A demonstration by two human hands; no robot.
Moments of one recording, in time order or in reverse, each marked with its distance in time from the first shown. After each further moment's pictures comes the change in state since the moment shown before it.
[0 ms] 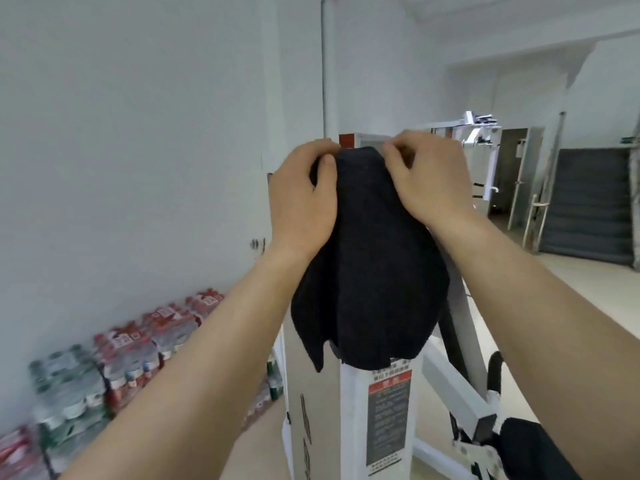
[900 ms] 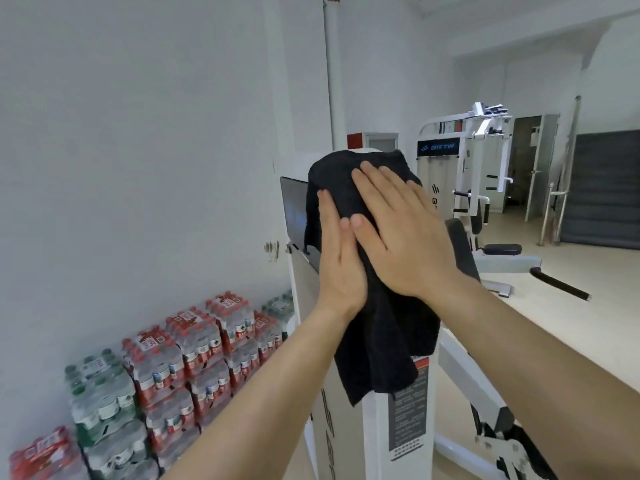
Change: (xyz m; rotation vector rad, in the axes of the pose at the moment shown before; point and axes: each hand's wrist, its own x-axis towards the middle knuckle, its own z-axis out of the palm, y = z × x) left_hand -0.079 -0.031 0.025 -0.417 -0.179 -0.182; right_hand -0.080 -0.041 0.009 -0.184 -0.251 -0.165
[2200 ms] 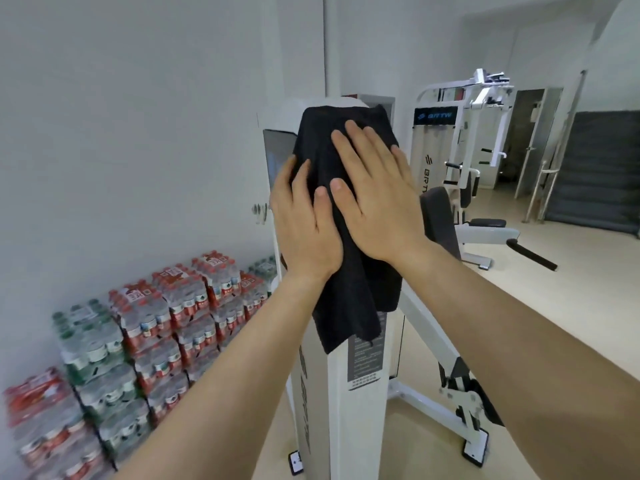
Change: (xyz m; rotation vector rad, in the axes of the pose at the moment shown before) left_hand -0.031 0.005 0.003 0.472 0.290 0.151; right_hand -0.025 0.014 0.010 0.041 0.098 -0.046
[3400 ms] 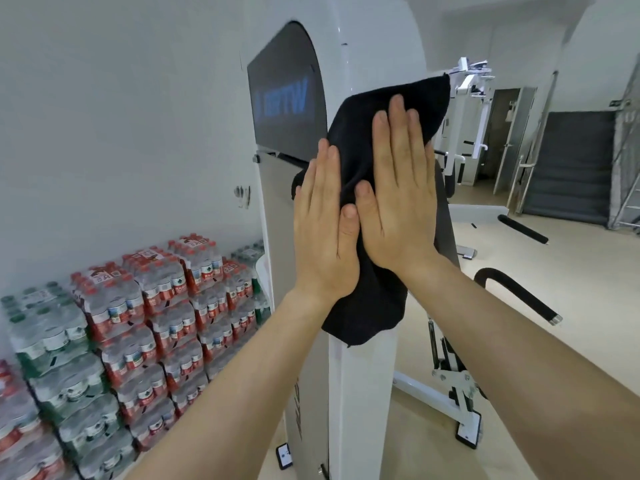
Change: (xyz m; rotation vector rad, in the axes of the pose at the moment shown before) left_hand -0.117 -0.065 0.008 -0.182 -0.156 0.274; right_hand -0.118 -0.006 0.072 0.025 0.310 0.004
